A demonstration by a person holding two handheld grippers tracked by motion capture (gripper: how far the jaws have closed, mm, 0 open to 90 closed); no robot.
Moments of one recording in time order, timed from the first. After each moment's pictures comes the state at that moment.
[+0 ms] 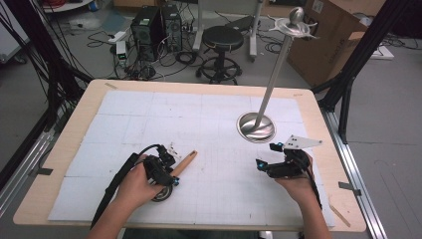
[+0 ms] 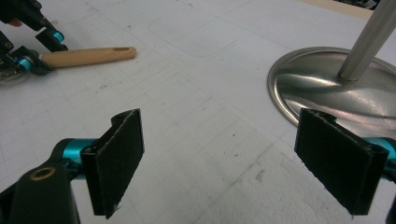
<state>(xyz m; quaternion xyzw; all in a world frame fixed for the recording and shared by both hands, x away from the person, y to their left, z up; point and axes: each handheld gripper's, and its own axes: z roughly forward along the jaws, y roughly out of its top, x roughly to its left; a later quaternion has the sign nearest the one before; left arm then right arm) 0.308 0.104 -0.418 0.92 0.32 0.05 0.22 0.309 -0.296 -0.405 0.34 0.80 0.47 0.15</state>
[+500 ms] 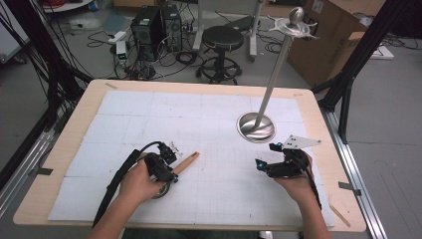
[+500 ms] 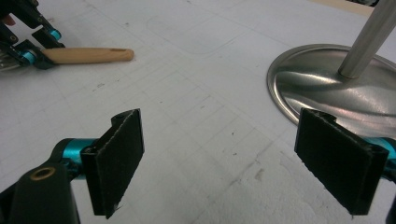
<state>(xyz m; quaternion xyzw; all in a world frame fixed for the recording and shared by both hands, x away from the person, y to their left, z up) 0.313 0.102 -0.415 0.92 0.33 0.05 0.20 0.310 -0.295 -0.406 0.34 0.80 0.46 0.15</state>
